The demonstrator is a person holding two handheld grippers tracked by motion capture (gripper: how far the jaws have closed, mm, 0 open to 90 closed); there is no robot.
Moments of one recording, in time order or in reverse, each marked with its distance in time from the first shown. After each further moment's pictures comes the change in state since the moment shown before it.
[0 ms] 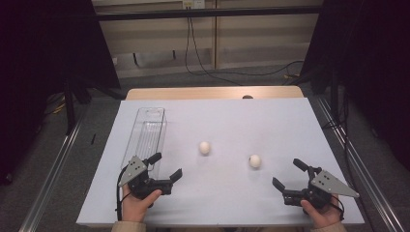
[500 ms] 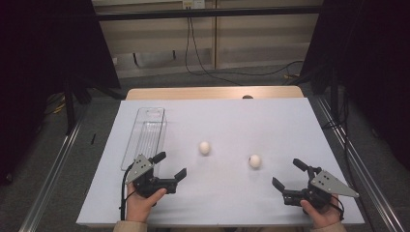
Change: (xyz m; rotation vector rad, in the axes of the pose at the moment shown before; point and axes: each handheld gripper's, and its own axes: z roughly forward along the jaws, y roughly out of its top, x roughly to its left) left arm -0.004 0.001 0.010 0.016 -0.008 0.010; right arm 0.001 0.000 0.000 0.002 0.002 0.004
